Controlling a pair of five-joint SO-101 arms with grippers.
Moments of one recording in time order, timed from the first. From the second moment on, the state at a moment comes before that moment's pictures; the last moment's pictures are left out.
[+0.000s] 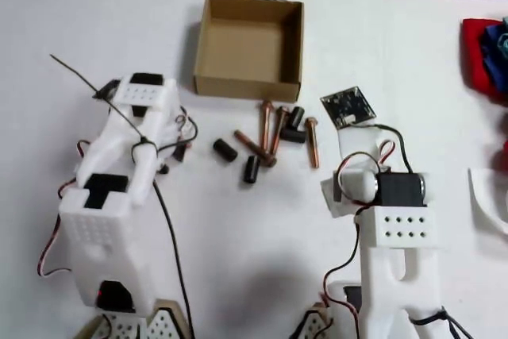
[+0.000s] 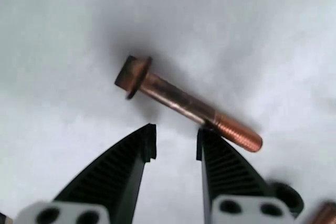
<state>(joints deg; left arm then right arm) -2.5 26.4 0.4 79.3 65.3 -3.8 -45.6 42.6 82.0 21.5</state>
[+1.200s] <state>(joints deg) -6.9 24.6 0.1 68.1 72.3 -3.8 -45.6 42.6 79.8 21.5</state>
